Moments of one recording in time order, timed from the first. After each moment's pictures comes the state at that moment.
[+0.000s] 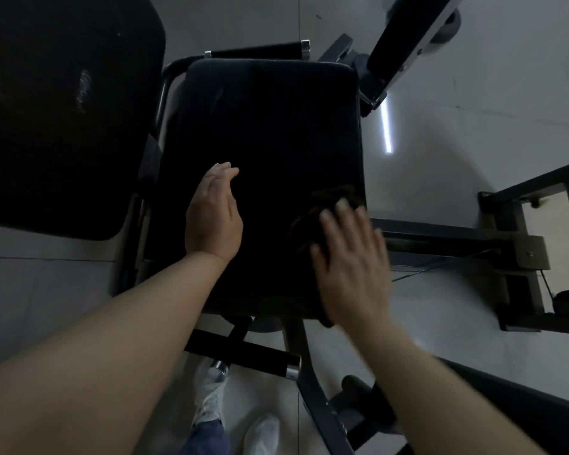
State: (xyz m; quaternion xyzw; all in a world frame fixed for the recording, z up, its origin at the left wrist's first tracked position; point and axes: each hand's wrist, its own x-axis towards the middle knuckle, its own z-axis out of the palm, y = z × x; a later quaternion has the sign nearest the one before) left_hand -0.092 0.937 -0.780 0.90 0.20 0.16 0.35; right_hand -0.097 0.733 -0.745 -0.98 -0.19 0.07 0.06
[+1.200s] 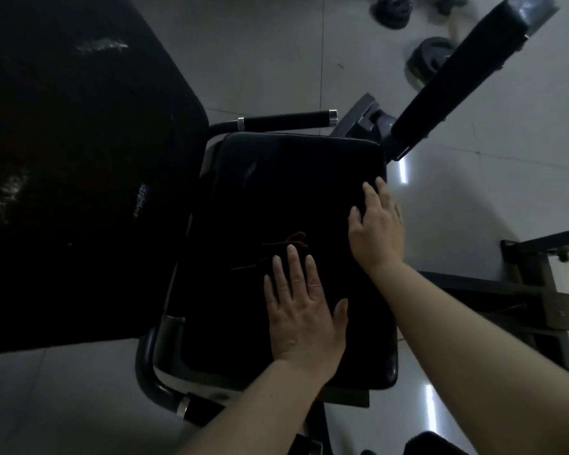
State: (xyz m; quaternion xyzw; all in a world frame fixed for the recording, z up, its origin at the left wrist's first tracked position) left_hand -0.087 0.856 -0.760 0.96 0.21 -0.06 0.17; right_hand 0.066 0.802 -0.734 -0.98 -0.09 0.05 0.19
